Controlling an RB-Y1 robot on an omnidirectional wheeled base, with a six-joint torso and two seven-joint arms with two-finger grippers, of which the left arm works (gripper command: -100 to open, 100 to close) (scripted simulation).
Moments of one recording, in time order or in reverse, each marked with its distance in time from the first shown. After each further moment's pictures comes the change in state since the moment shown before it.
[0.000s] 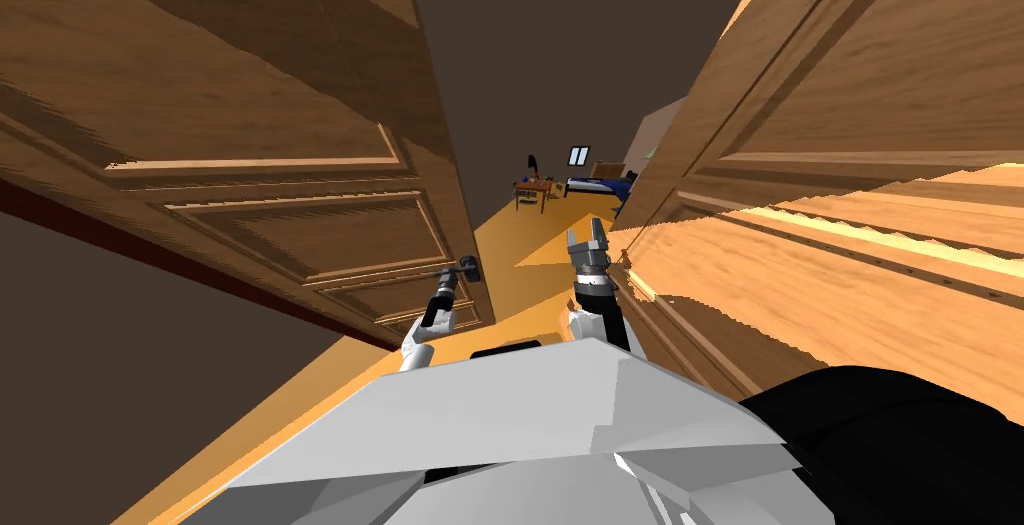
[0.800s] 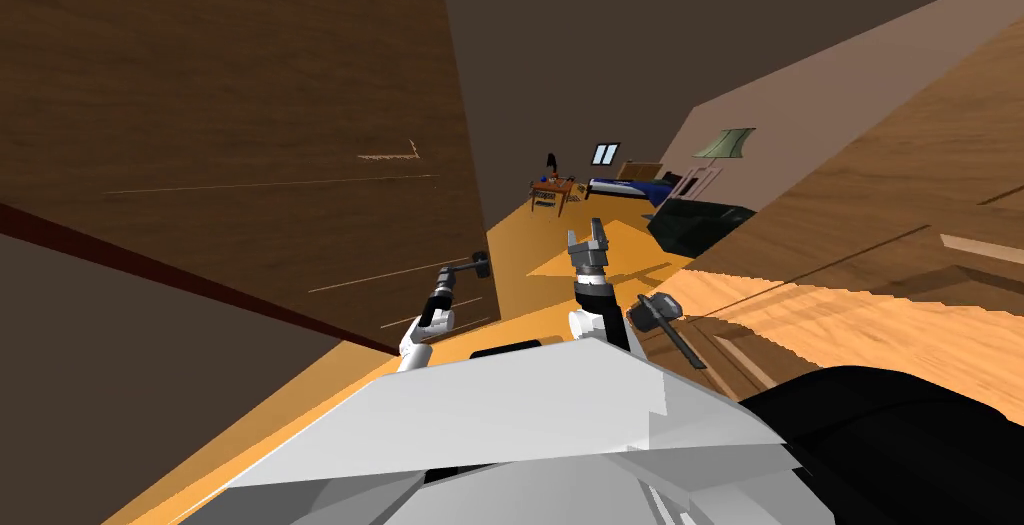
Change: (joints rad) arm 0.000 0.010 0.005 -0.008 0.047 0.000 -0.071
